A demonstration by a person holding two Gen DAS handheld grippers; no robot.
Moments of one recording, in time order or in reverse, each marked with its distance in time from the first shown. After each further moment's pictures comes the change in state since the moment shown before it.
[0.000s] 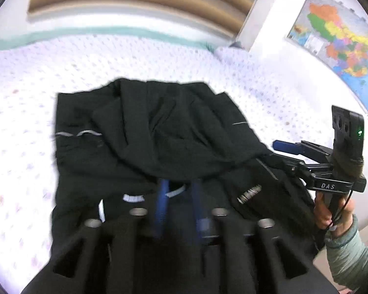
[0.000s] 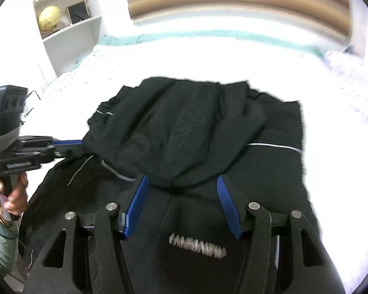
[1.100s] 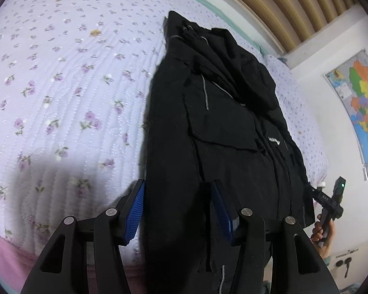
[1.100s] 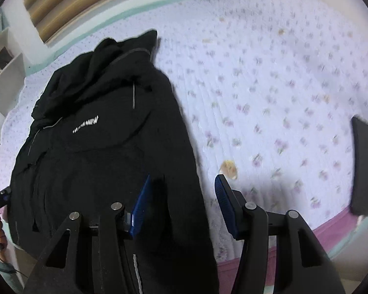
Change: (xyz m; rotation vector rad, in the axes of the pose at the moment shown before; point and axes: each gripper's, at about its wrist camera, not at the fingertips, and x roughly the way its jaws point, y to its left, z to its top) left arm -0.075 0.114 -0.180 -0.421 0.118 -0.010; right arm -0.110 -0.117 -0.194 0.478 0.133 -0.214
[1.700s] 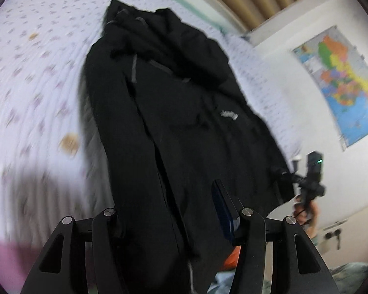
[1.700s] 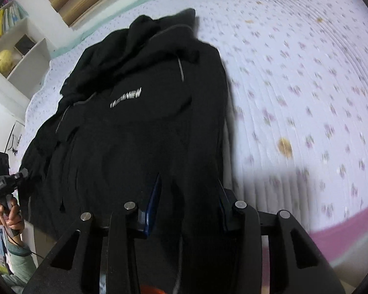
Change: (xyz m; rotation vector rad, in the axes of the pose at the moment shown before) left arm 0.007 -0.059 -0.025 0.119 0.081 -0.147; right arm 0.003 0.042 -0.024 -0.063 0.105 0.159
